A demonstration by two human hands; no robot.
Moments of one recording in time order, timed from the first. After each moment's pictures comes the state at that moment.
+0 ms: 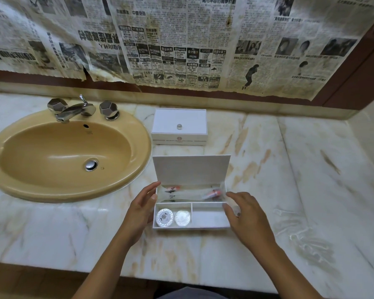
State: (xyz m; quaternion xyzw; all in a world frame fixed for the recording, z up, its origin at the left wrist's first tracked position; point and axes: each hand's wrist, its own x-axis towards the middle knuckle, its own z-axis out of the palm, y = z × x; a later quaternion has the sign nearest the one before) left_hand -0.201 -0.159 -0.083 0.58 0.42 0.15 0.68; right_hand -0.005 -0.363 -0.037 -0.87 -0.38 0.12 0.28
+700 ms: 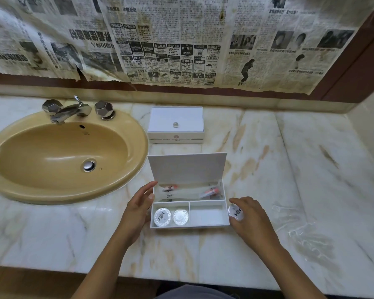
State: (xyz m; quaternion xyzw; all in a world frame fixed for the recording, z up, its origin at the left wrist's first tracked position) left_hand -0.201 -0.158 -0.084 0.58 0.42 0.14 0.68; right_hand 0.006 -0.381 -0.061 -0.89 -0.34 0.19 0.23
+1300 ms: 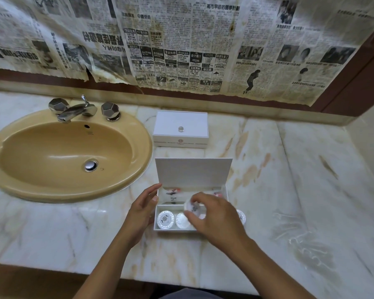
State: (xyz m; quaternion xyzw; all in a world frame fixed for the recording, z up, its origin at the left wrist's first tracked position) left_hand -0.196 -0.163 -0.069 0.54 0.42 0.16 0.71; right_hand -0.050 -0.310 0.003 -0.82 -0.47 0.13 0.28
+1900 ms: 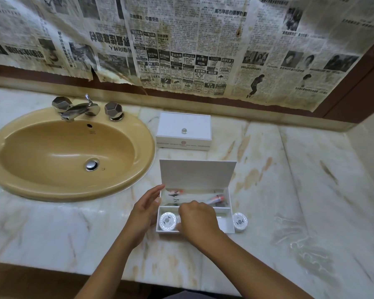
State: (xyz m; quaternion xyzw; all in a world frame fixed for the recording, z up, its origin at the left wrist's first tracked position) left_hand -0.199 -0.162 -0.072 0.53 0.42 0.17 0.72; right_hand -0.078 -0.264 -0.011 -0.83 -0.52 0.19 -0.01
